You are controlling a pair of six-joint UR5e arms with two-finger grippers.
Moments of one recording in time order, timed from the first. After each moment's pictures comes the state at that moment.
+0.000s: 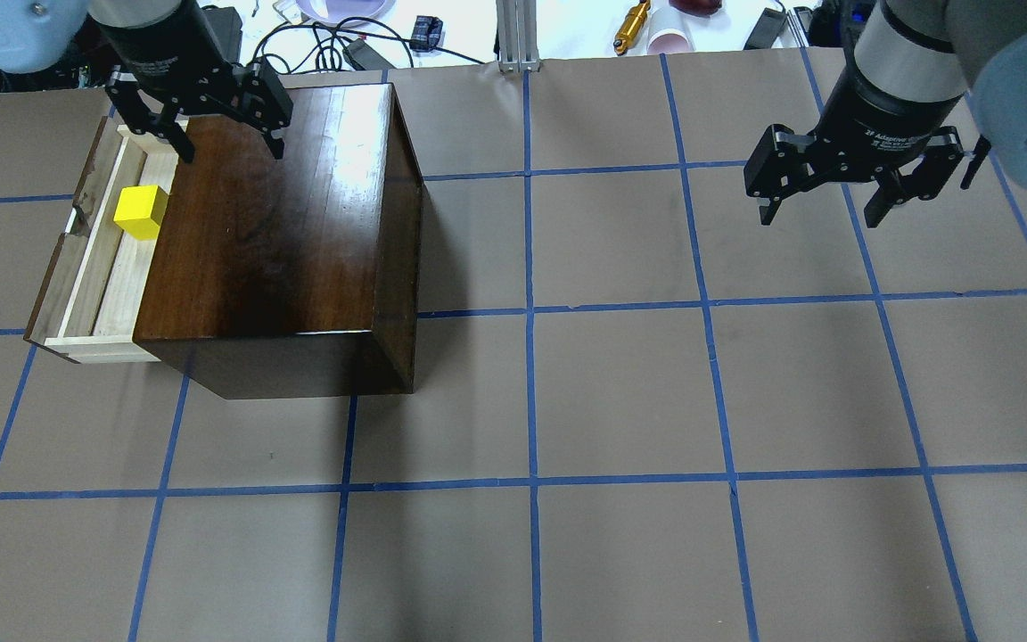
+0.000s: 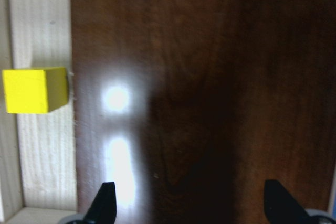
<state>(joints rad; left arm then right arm) -1.55 -1.79 -1.38 -1.60 1.60 0.02 1.52 -1.59 1.63 -1.60 -1.58 0.04</state>
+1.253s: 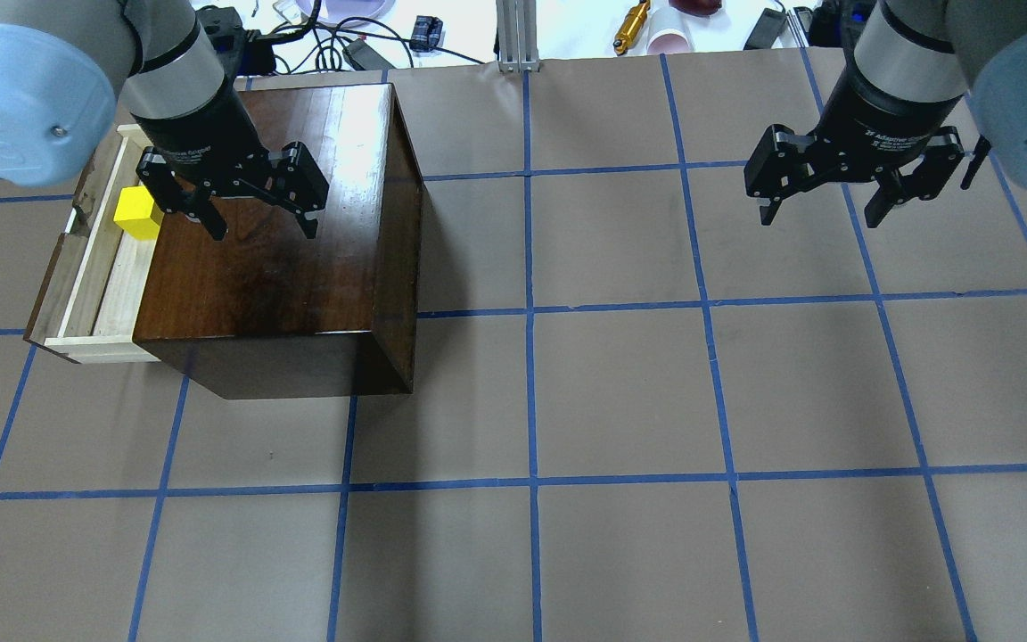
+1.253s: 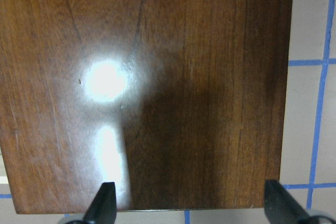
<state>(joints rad) -1.56 -1.67 -1.55 -1.58 1.58 0.03 1.52 -1.59 1.63 -1.60 -1.59 0.04</state>
